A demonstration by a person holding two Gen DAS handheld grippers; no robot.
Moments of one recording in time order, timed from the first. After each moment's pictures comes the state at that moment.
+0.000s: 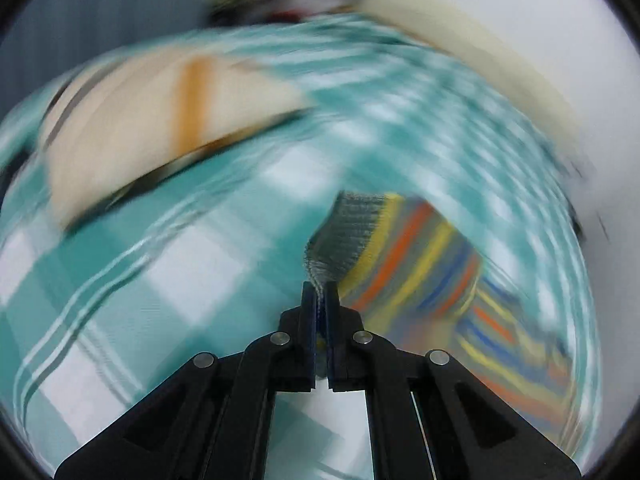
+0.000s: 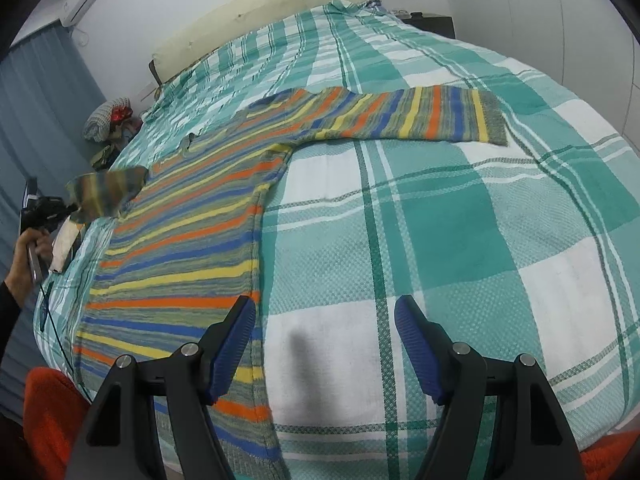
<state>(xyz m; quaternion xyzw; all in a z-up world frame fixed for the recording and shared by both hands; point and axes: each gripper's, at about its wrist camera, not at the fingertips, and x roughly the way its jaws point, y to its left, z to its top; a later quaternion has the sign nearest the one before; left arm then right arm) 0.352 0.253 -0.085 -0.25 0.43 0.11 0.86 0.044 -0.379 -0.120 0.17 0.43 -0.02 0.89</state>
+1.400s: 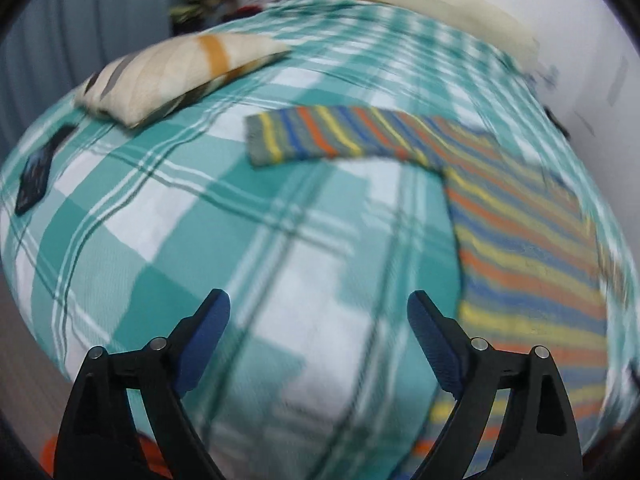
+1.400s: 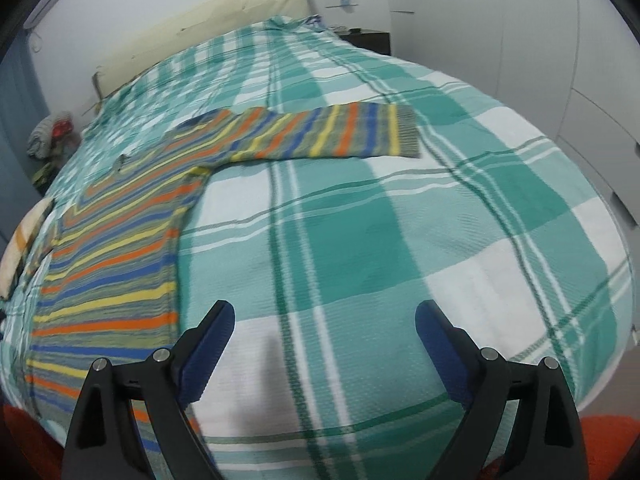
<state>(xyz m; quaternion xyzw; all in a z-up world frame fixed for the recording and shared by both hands) 0.136 0.166 -0.113 -0.08 0.45 0.03 0.89 0.032 -0.401 -0.116 0.14 0.41 -0.17 0.89</state>
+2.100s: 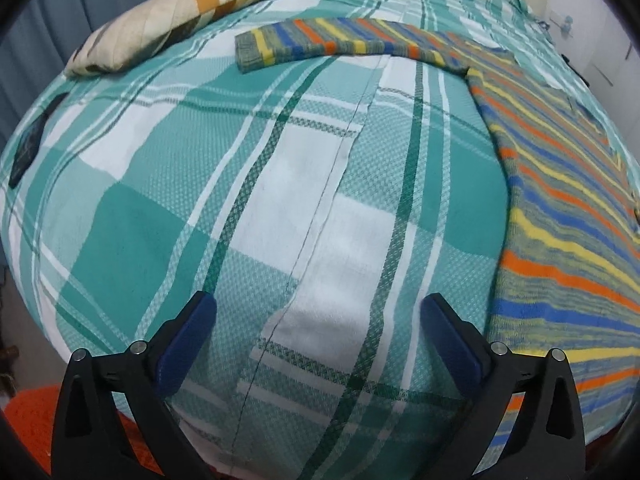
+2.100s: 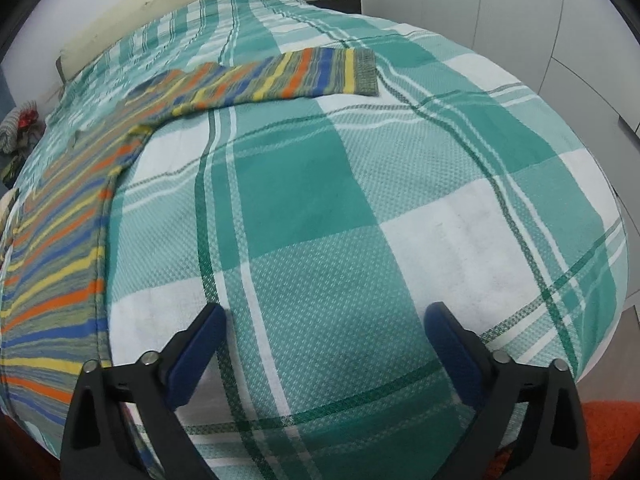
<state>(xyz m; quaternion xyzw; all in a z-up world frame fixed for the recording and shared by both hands) 0.140 0.155 -0.170 -0.06 0.53 0.05 0.85 0.029 -0.418 -0.157 0.14 0.47 -0.21 0.85</state>
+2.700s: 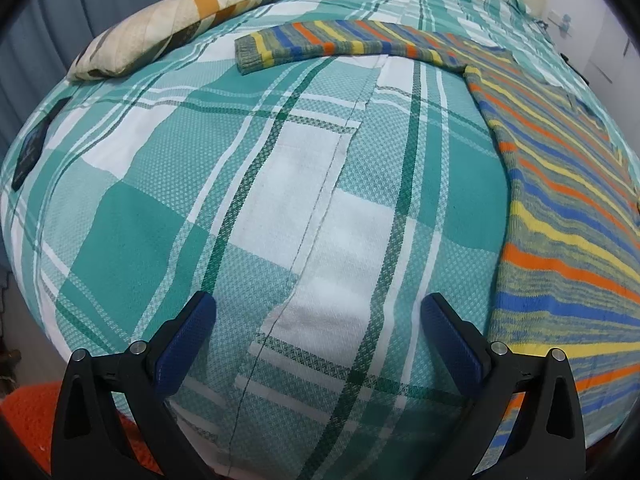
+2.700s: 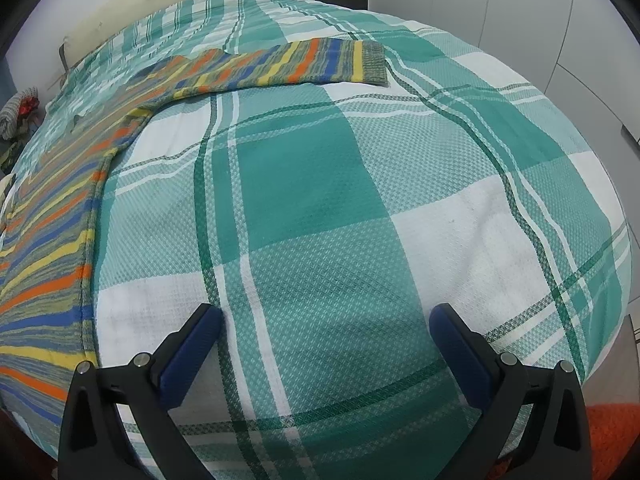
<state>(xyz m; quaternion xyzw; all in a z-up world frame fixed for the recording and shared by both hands) 0.136 0.151 -0.174 -0.05 0.52 0.06 0.85 0.028 -0.412 -0.166 0.12 0.48 -0.21 0.84</state>
